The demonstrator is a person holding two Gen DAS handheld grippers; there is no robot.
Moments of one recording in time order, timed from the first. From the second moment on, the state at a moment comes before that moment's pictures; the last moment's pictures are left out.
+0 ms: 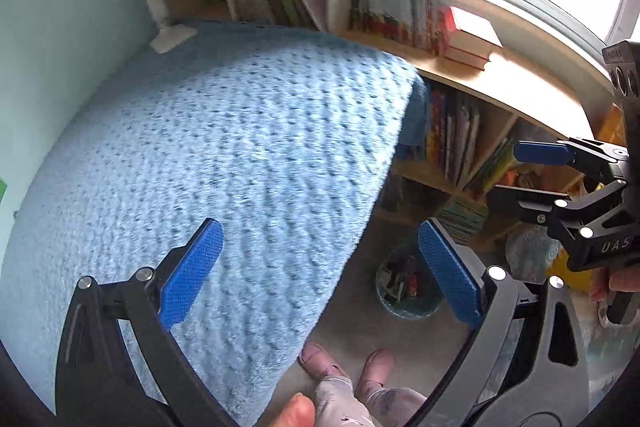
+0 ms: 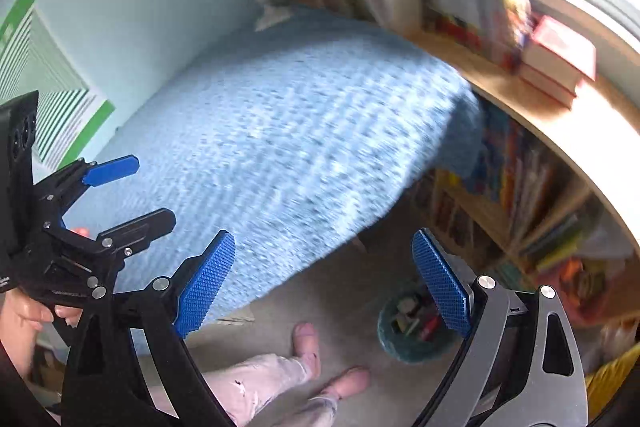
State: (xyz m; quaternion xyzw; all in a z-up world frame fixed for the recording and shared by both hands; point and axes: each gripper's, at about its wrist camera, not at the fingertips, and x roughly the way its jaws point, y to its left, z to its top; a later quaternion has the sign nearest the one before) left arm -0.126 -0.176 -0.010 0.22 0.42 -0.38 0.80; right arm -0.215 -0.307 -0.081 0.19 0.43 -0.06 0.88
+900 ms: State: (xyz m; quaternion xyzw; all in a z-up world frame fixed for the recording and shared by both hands) left arm -0.058 0.103 0.013 0.04 0.42 0.00 0.90; right arm -0.026 -0.060 -0.029 -0.02 0.42 0.24 0.87
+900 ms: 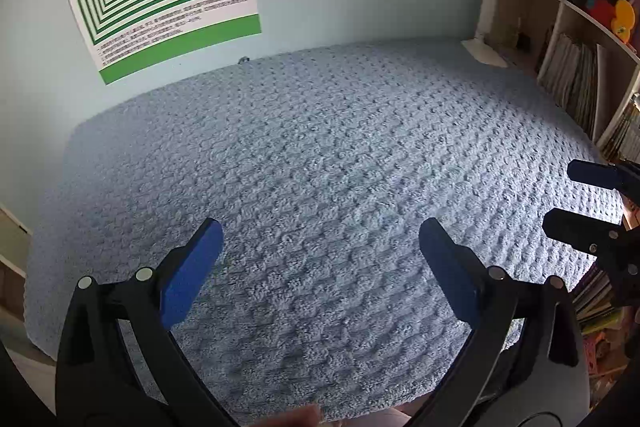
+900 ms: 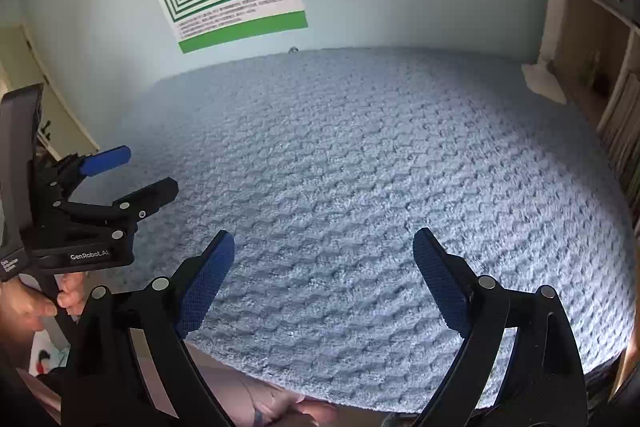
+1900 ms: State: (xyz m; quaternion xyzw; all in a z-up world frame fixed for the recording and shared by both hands) left arm -0.037 0.185 -0.001 -0.02 0.43 0.08 0.90; right arm 0.024 -0.001 -0.037 -0.04 0.43 0.28 0.86
